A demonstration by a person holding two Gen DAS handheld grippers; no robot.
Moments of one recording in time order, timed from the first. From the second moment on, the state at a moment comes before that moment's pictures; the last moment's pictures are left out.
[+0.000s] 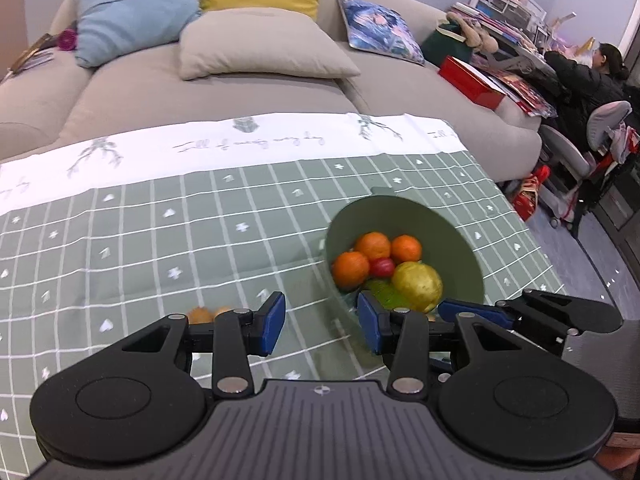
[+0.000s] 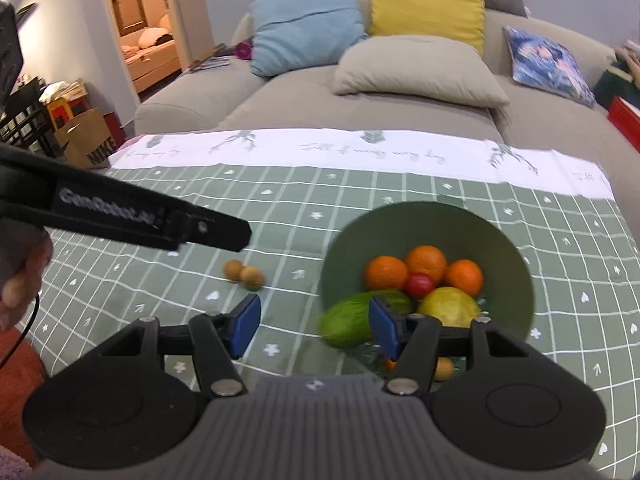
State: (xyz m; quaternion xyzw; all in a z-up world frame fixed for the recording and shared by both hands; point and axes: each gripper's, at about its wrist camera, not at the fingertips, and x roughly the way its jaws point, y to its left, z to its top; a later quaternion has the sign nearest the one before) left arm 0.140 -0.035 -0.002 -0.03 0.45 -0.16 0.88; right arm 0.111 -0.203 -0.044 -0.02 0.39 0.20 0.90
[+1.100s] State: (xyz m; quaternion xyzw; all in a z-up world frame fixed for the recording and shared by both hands) left arm 0.146 0.051 -0.078 -0.04 0.47 -0.10 0.88; right arm 0.148 -0.093 -0.106 -0.16 0.39 0.27 0.86
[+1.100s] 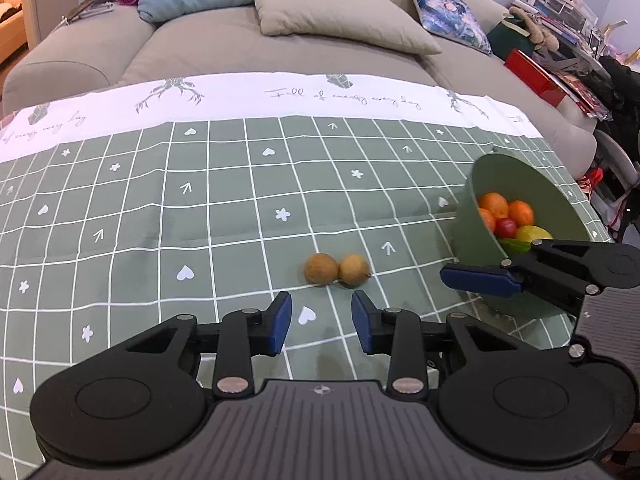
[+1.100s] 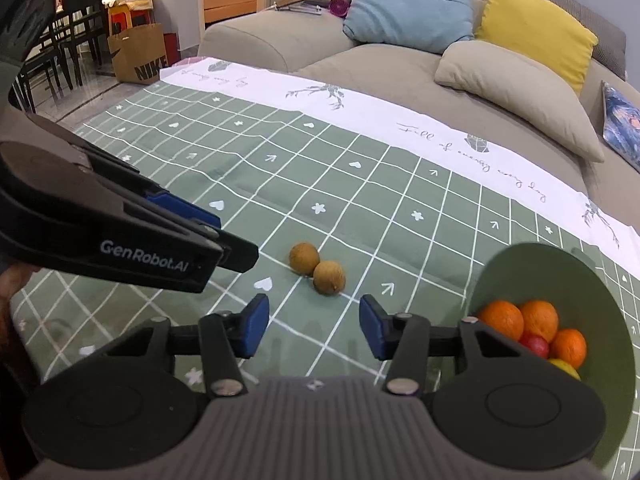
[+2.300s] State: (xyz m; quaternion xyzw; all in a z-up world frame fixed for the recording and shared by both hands) left arm 0.205 0.047 -0.124 -0.05 0.51 -0.13 0.85; right arm 0.202 -0.080 -0.153 -0.15 0.44 0.25 0.85
